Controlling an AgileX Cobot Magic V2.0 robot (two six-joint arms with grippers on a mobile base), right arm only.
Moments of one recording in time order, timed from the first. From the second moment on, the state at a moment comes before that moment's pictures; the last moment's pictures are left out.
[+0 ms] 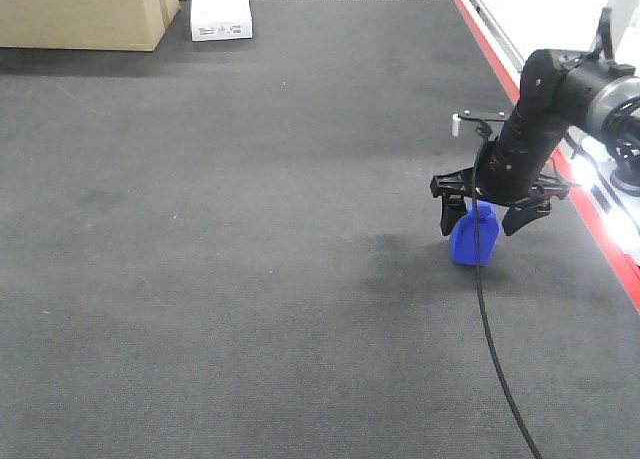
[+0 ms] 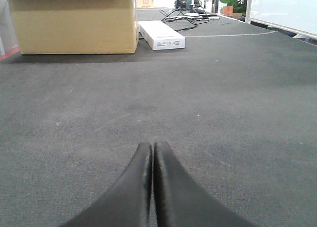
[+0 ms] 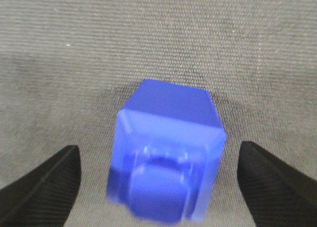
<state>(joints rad) 0.08 2.18 -1.85 0.08 1.24 0.02</state>
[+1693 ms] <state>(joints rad) 0.08 1.80 -1.82 0.07 1.07 -0.02</state>
